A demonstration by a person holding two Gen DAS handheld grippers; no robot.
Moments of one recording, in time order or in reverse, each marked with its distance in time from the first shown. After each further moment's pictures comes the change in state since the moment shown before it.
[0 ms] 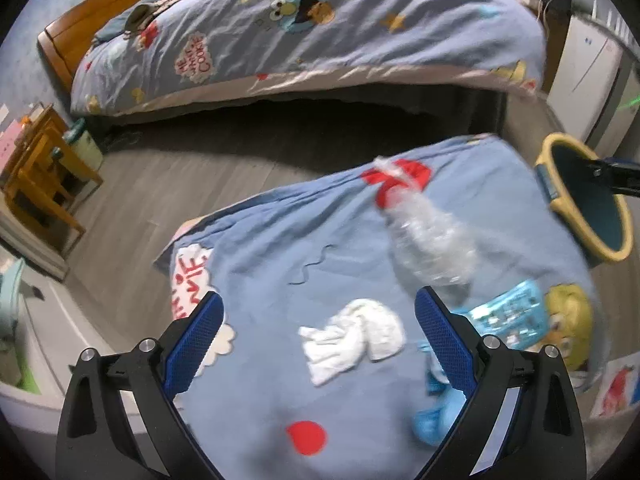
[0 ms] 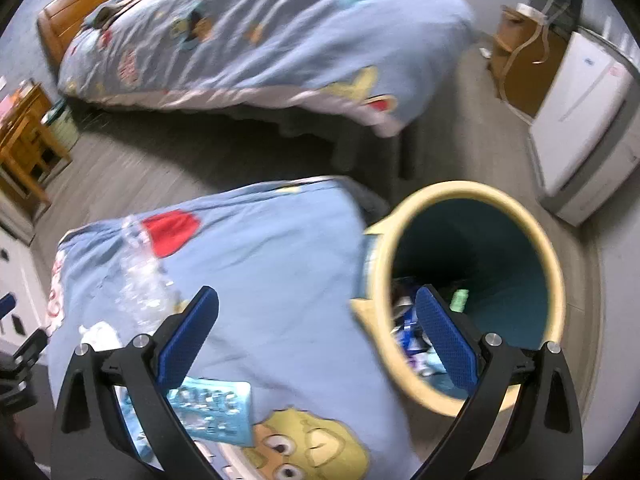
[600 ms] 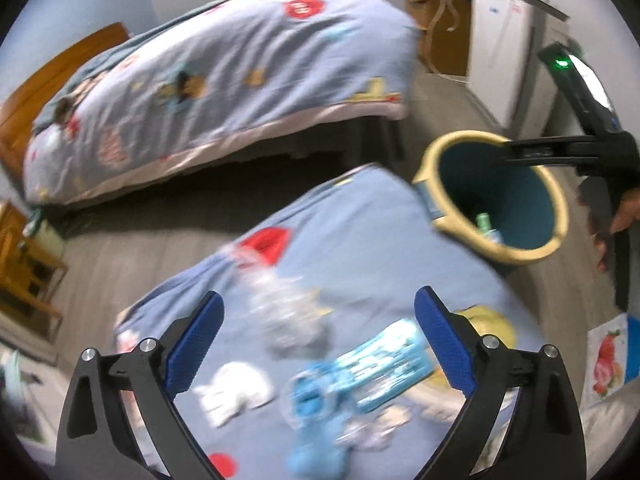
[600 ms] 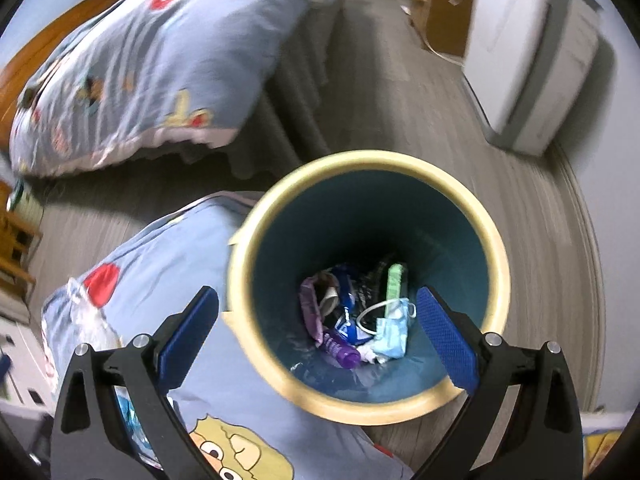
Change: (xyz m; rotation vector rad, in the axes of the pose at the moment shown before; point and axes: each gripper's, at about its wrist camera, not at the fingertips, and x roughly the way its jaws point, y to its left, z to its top) left arm -0.054 -0.126 0.036 0.218 -0.121 -0.103; right arm -0.006 -0.126 -0.005 0.264 0.002 -0.077
